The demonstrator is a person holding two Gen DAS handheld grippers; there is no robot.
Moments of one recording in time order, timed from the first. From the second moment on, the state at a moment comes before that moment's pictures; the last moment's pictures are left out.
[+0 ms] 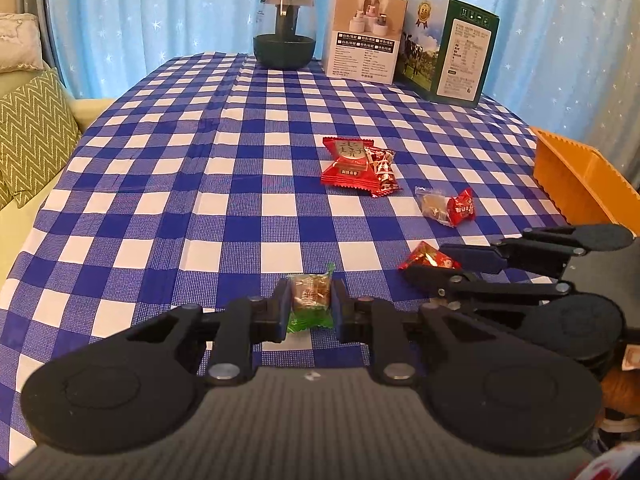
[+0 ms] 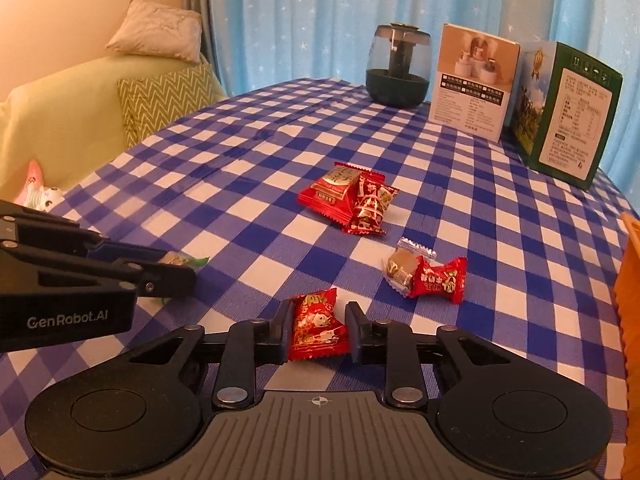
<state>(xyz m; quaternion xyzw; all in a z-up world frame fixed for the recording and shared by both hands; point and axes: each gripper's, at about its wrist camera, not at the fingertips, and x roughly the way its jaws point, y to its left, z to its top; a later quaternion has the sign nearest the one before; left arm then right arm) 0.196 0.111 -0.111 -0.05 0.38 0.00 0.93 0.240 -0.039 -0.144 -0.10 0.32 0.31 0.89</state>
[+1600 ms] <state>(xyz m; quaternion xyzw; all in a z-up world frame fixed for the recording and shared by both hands) 0.184 -0.097 -0.024 -0.02 0.31 -0.15 0.94 0.171 -0.280 -0.044 0.05 0.24 0.09 0.96</state>
